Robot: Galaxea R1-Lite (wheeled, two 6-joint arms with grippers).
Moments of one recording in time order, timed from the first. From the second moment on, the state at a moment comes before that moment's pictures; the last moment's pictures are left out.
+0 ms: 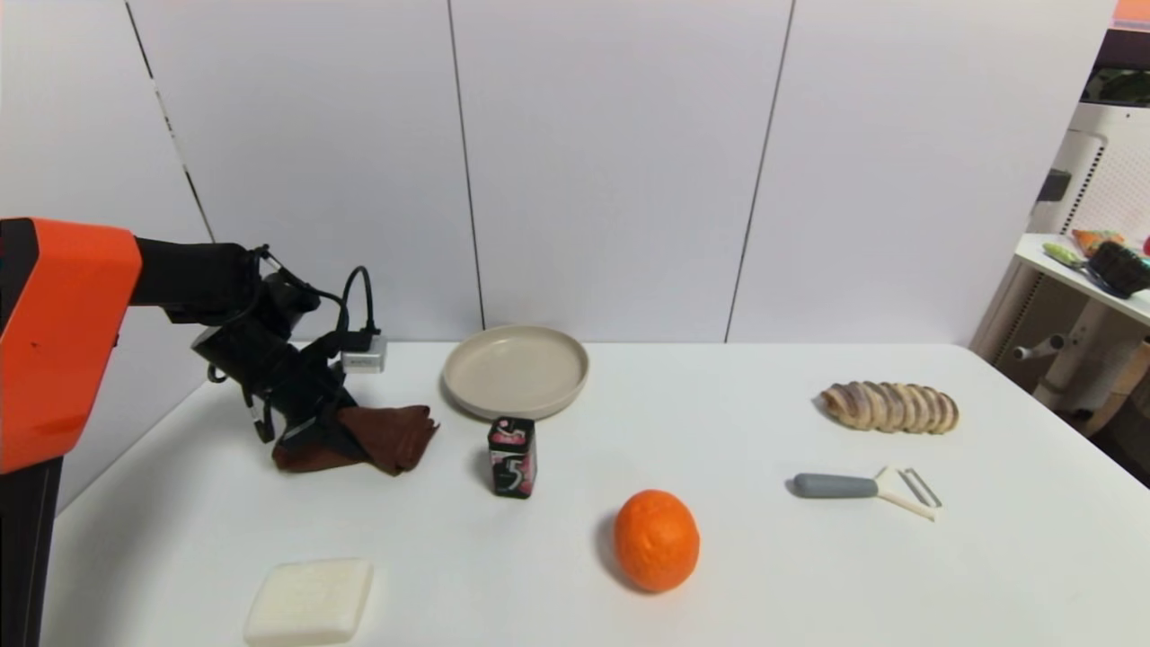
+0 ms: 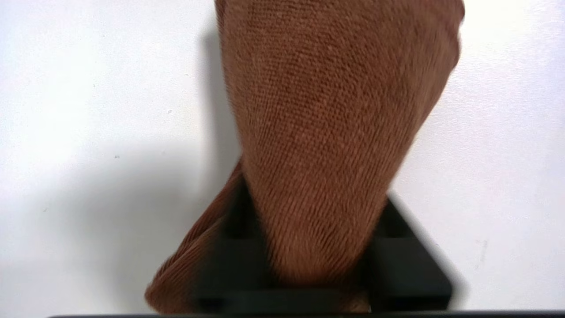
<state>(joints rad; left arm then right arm) 0.06 2.31 -1.82 0.97 -0.51 1.37 0.00 0.00 0.00 0.00 0.00 0.00</state>
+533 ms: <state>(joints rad) 0.04 2.20 -1.95 0.96 -0.61 1.19 0.00 0.00 0.00 0.00 0.00 0.00</state>
